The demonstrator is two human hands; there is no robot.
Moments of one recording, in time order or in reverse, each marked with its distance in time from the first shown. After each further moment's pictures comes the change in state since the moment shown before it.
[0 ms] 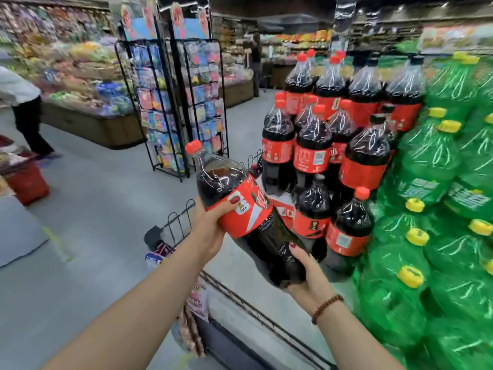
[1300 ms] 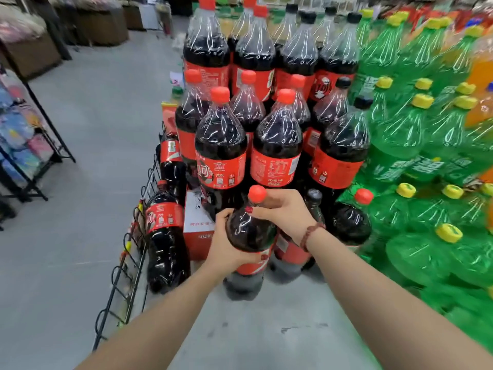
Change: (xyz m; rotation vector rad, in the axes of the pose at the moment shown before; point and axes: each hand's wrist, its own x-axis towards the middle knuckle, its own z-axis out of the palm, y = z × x) left_hand 0.252 -0.132 -0.010 0.584 -0.787 -0.118; right_hand 0.218 -0.101 0.071 -0.955 0.636 -0.495
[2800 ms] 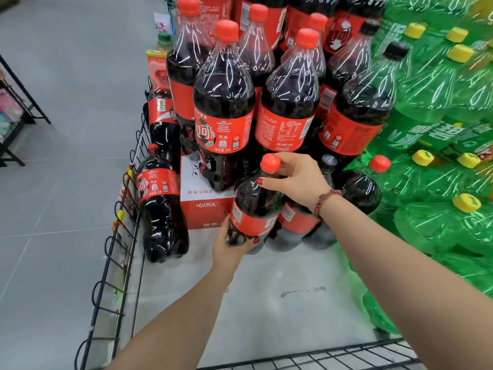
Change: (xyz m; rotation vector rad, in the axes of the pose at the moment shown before) left_hand -0.031 -0.090 0.020 -0.287 0.121 -0.405; right_hand 0.011 0.008 -0.003 -0.335 0.031 -0.011
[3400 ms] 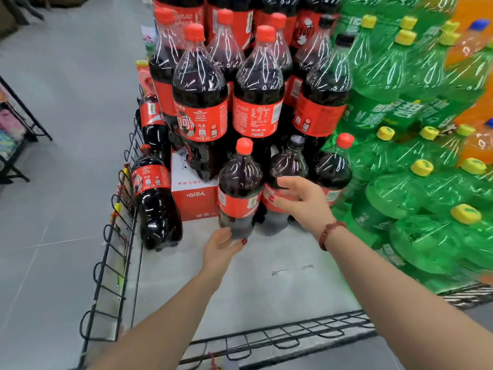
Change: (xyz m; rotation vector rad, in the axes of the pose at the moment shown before) left_hand -0.051 -0.008 -0.002 0.118 0.047 -0.101; right_hand -0.093 0.049 -0.011 0.230 0.157 0.138
